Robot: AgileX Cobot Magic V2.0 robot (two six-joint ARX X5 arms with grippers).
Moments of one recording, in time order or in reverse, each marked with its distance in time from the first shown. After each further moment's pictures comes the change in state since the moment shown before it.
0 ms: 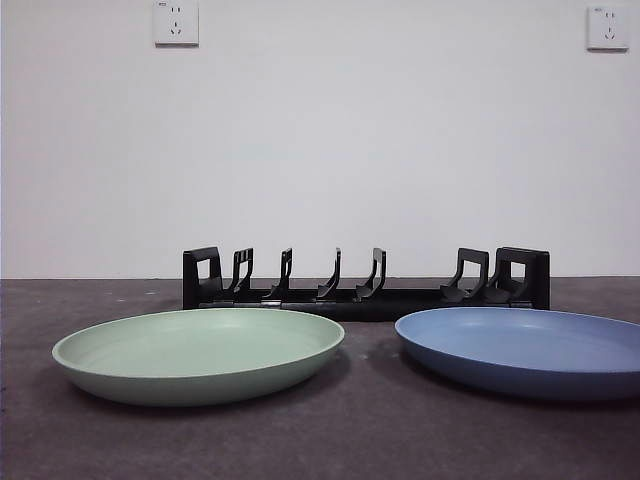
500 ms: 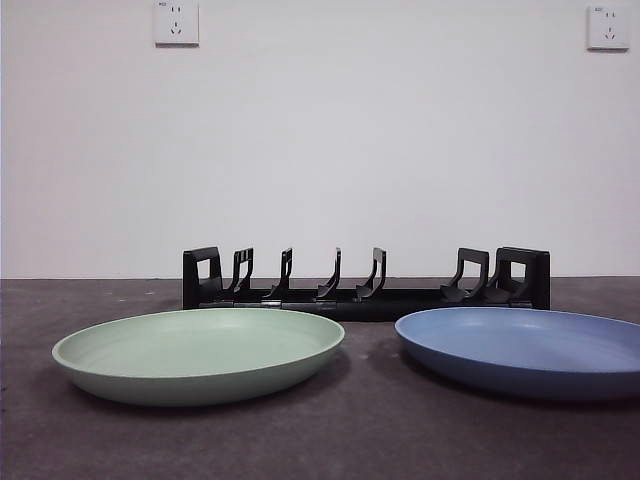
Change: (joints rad) left arm 0.000 0.043 0.127 -0.069 0.082 -0.181; right arm 0.000 0.071 0.188 -0.029 -0.063 0.195
